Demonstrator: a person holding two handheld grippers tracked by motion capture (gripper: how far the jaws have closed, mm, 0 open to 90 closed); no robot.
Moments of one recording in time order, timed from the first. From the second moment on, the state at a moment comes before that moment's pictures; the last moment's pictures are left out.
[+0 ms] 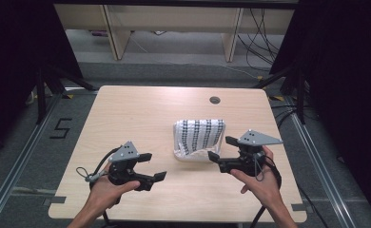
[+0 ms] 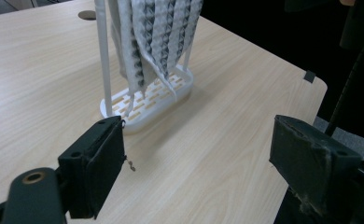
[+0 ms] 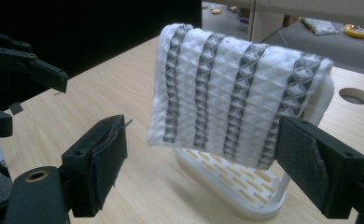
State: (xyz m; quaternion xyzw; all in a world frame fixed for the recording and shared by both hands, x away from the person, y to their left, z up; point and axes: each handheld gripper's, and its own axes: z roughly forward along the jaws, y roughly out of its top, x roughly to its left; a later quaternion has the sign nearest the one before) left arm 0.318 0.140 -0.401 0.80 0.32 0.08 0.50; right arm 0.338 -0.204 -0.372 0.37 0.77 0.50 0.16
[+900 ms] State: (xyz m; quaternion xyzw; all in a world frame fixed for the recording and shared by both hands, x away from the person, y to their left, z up) left arm 0.299 0.153 -0.461 0.80 0.33 0.09 0.49; right arm 0.319 -0.207 -0.423 0.37 0.78 0.50 0.12
